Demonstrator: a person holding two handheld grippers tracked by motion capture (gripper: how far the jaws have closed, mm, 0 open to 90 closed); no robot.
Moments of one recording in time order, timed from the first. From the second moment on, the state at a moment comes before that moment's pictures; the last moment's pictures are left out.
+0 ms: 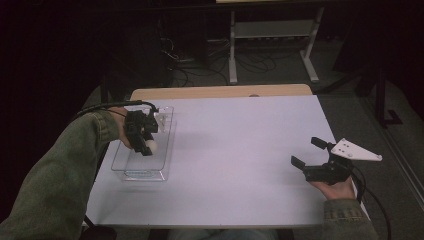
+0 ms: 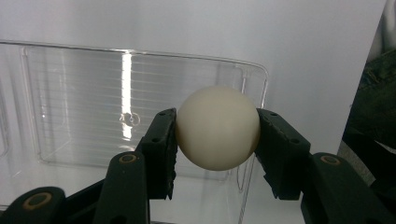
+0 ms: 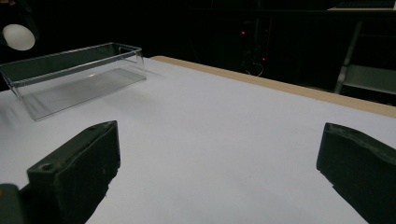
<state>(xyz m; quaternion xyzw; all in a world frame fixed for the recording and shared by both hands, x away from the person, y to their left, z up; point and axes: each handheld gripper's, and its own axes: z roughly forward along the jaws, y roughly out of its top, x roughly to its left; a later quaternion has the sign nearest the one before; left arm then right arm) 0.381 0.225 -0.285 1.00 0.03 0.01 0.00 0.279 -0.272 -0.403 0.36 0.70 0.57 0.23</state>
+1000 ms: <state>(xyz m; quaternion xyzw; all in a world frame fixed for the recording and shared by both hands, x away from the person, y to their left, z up) 0.382 0.229 -0.320 1.00 0.03 0.00 0.01 0.279 -0.273 -0.404 0.36 0.70 0.57 0.23</state>
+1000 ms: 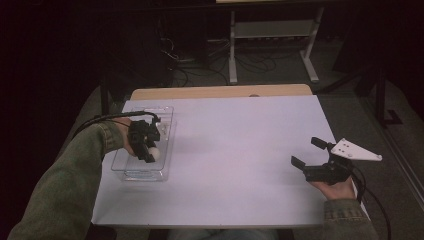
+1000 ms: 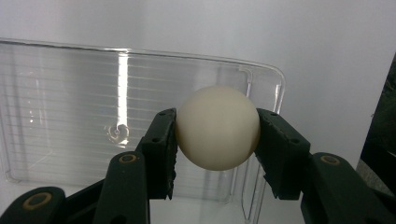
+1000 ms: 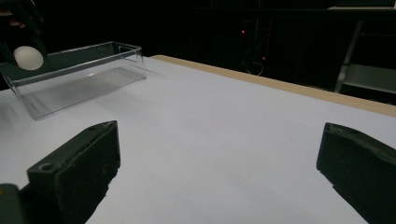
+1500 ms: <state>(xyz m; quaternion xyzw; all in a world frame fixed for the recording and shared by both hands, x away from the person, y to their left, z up) 0.385 0.231 -0.337 1.00 0.03 0.00 0.02 0.279 -0.273 -0.404 0.36 0.70 0.57 0.23</state>
